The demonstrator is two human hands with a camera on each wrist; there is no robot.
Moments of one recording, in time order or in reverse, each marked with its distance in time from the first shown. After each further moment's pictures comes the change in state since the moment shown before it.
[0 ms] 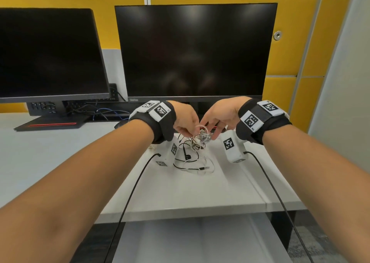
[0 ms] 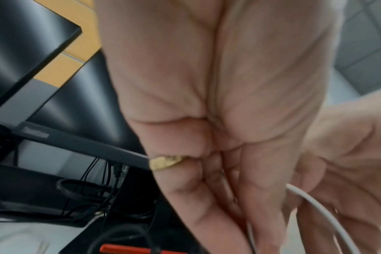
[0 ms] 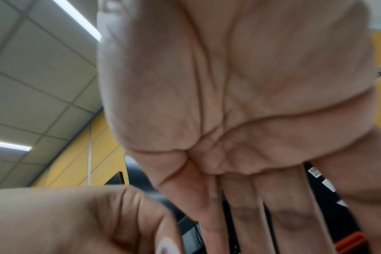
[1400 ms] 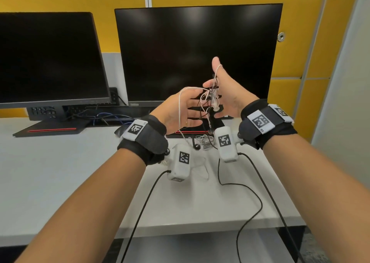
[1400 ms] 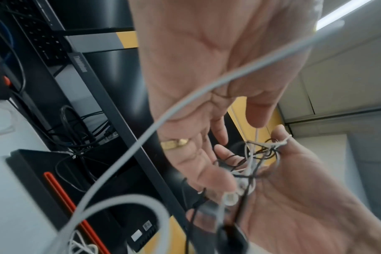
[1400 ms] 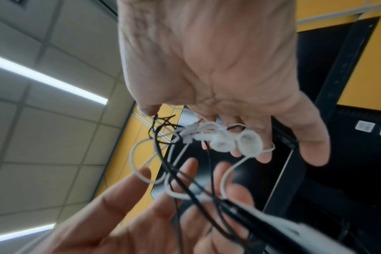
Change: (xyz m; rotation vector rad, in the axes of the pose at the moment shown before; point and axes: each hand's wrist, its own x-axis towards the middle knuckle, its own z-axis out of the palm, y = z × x) left_hand -0.010 -0.010 -0.002 -1.081 0.203 0.339; right_hand 0.000 -0.020 -0.014 0.646 0.308 -0.293
